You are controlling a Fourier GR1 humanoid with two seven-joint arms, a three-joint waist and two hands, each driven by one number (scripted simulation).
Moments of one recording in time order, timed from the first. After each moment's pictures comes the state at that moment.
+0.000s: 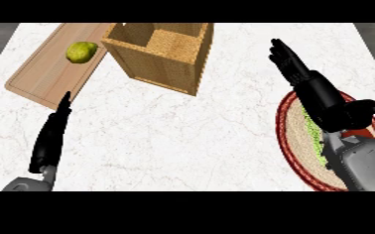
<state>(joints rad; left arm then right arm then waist) -0.05 0.47 -0.23 -1.38 0.06 0.41 0.19 -0.34 -0.47 0.27 -1.62 -0.28 -0.02 0.05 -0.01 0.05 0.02</state>
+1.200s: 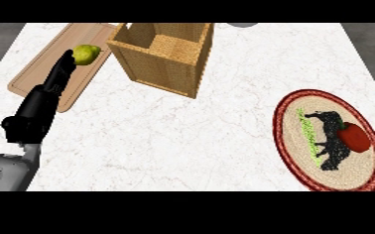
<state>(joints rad) -0.19 0.55 -0.19 -1.55 0.13 0.19 -0.03 -0.20 -0.91 -0.18 -1.68 -0.84 0.57 0.12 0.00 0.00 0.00</state>
